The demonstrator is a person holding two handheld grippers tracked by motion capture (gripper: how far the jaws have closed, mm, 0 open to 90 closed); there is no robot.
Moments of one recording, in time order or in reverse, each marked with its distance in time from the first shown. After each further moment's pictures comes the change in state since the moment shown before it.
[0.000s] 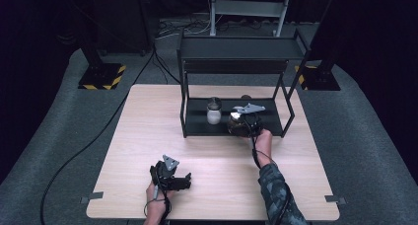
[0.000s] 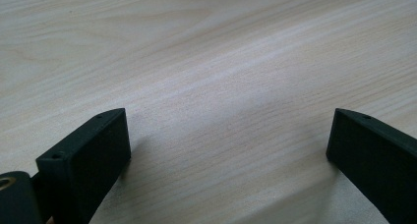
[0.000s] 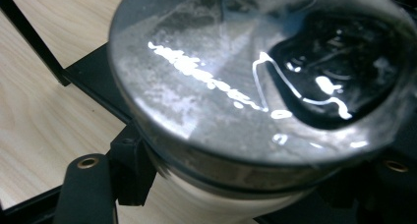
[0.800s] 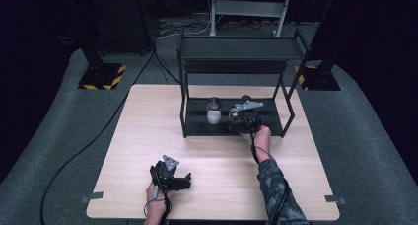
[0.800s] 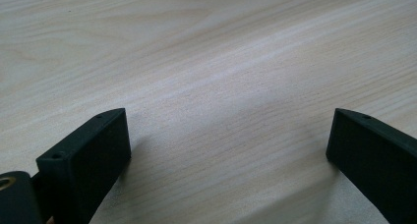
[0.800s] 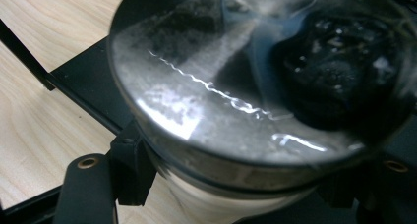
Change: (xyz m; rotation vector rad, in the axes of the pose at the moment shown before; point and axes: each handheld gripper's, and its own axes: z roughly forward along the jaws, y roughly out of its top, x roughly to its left) left arm 0.001 0.000 0.000 0.001 -0.003 0.002; right arm -0.007 0.009 0.012 0.021 0.002 -0.002
